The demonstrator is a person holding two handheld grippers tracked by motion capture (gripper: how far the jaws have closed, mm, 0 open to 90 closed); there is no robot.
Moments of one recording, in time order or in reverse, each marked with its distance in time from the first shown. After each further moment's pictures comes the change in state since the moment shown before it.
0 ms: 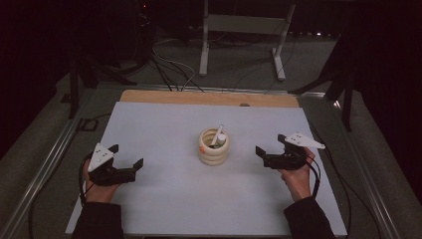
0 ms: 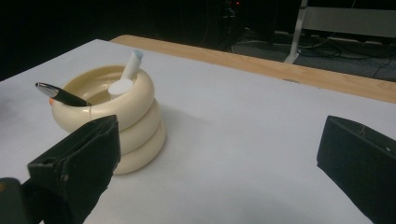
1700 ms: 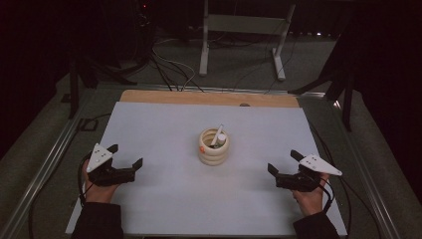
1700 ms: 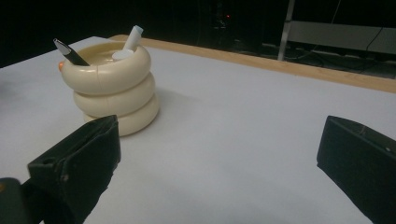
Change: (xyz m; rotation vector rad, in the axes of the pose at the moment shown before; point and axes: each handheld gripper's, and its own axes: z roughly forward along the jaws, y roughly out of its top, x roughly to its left) left arm 0.000 0.000 -0.002 -0.018 0.002 -0.002; right arm -0.002 -0.044 -0.046 -0.062 -0.037 -0.025
